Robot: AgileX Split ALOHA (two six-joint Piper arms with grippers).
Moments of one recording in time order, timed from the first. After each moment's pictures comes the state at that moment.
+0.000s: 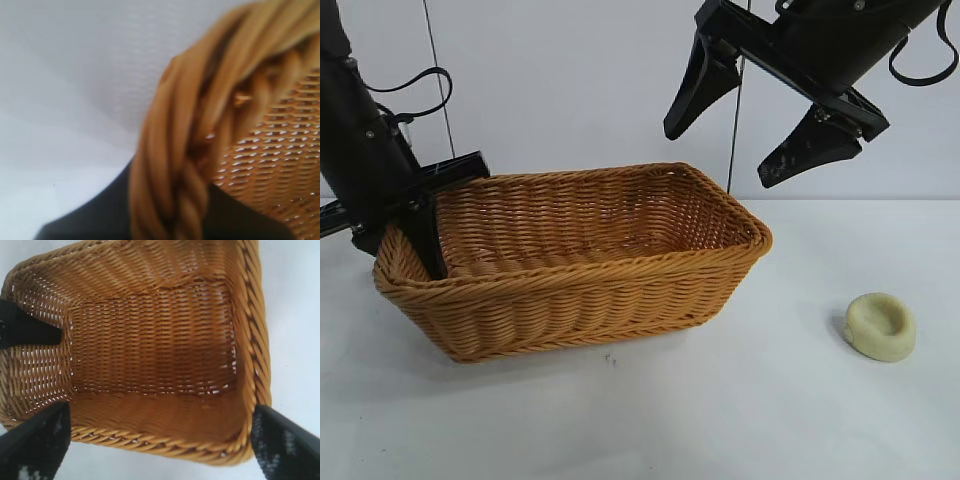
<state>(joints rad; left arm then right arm) -0.23 2.09 -1.51 -0.41 1.03 -0.11 0.28 1.70 -1.25 0.62 0.80 -0.18</state>
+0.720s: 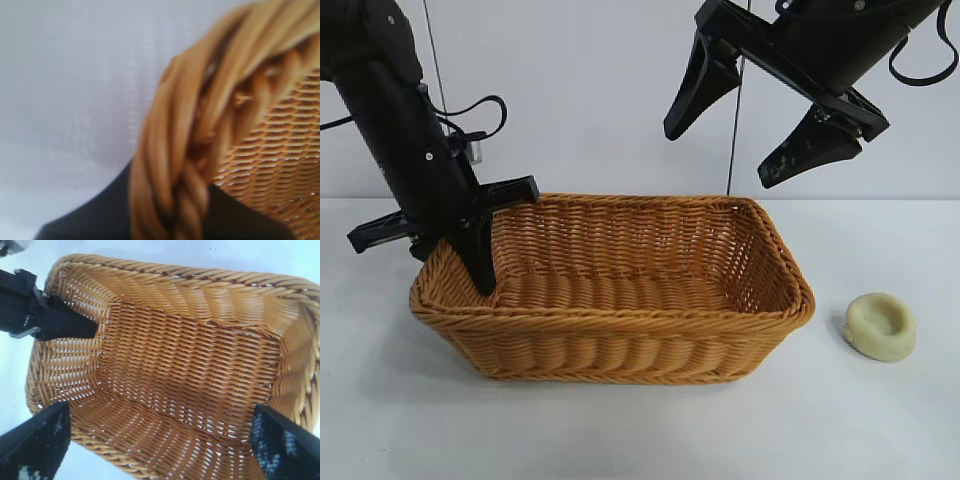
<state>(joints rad) -0.25 2.21 -1.51 -0.41 0.95 -0.09 0.28 1.70 -1.25 0.62 0.80 -0.18</state>
